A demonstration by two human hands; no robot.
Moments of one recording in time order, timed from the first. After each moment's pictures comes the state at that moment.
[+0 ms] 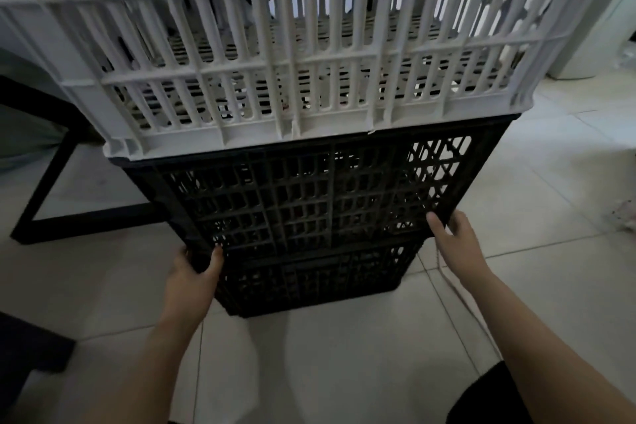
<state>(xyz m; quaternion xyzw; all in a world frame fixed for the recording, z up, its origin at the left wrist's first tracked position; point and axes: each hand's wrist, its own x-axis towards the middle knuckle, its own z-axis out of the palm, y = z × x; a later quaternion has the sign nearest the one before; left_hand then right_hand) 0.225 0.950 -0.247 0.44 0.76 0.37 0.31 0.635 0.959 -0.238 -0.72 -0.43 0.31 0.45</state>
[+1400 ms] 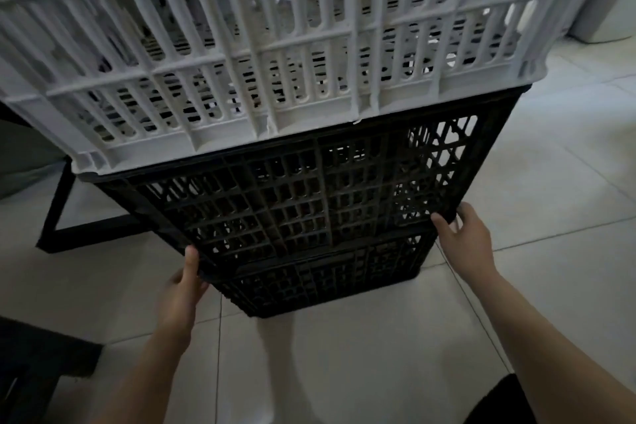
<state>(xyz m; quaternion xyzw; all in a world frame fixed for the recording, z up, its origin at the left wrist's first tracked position) 0.215 0.943 -0.241 0.38 0.68 0.44 0.44 0.632 0.972 -0.262 -0.74 -0.48 0.19 0.43</state>
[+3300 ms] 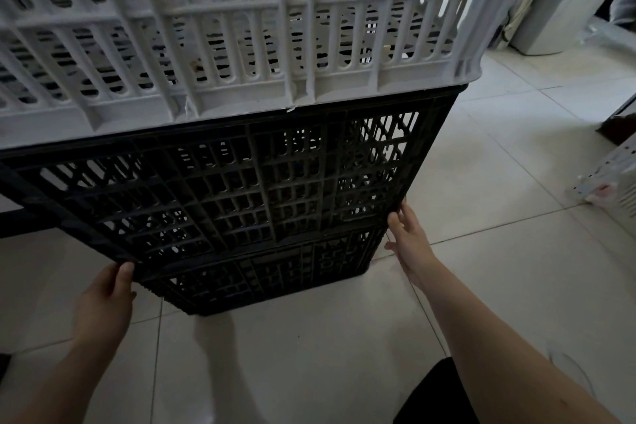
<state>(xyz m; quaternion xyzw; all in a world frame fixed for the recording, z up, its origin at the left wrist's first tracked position) 0.127 0.967 -0.364 0.45 0.79 0.34 0.26 0.634 0.965 -0.277 -0.60 -0.36 0.49 0.52</state>
